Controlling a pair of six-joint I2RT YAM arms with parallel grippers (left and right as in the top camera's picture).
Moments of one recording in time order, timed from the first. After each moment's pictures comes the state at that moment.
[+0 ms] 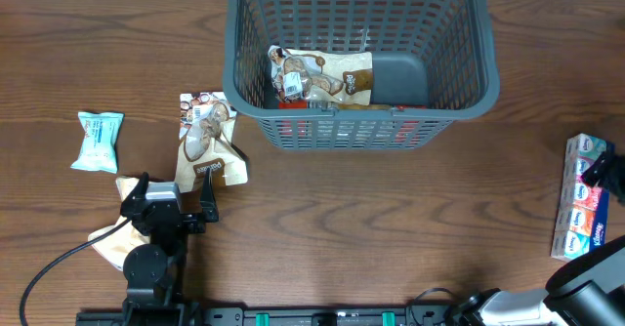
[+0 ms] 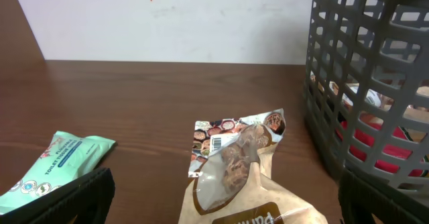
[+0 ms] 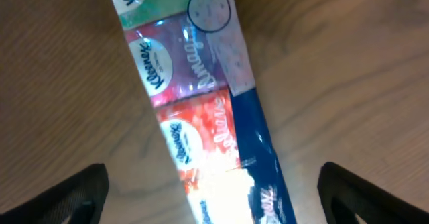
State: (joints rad) left arm -0.06 0.04 0.03 -0.12 -0.08 -0.01; right arm -0.89 1.66 1.26 -0.87 -0.07 -0.24
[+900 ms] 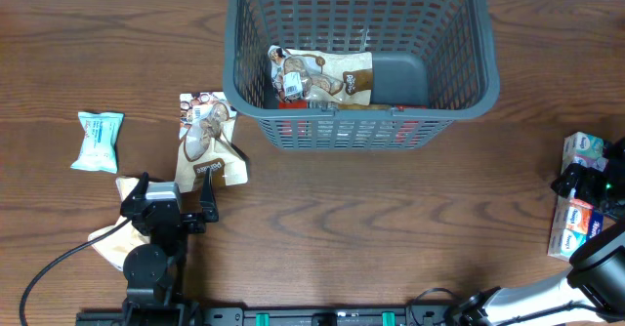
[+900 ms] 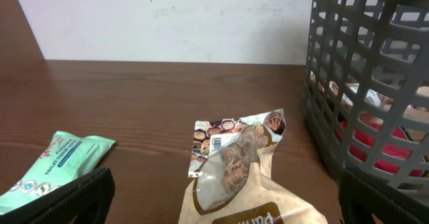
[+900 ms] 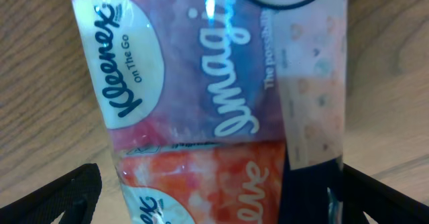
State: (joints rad) left arm -0.06 0.04 0.03 -0.12 -0.08 -0.01; right arm -0.90 1.85 1.18 -0.74 -0.15 -0.41
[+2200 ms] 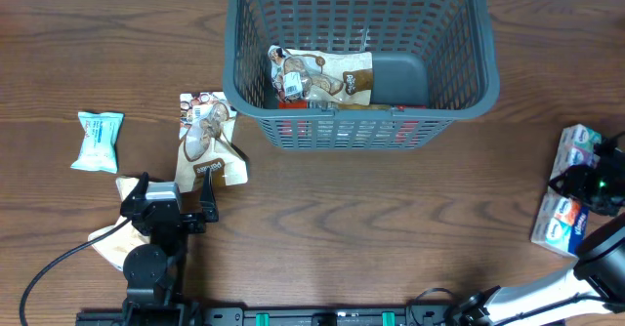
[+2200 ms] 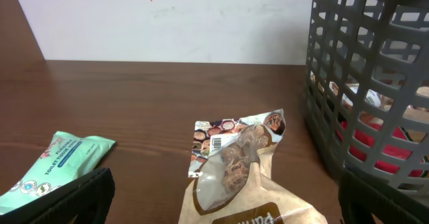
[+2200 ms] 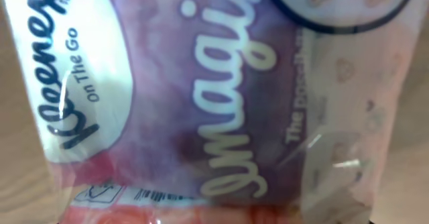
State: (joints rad) left arm -0.06 0.04 0.03 -0.12 -0.08 -0.01; right arm -0.89 1.91 1.20 -0.73 -0.29 -0.40
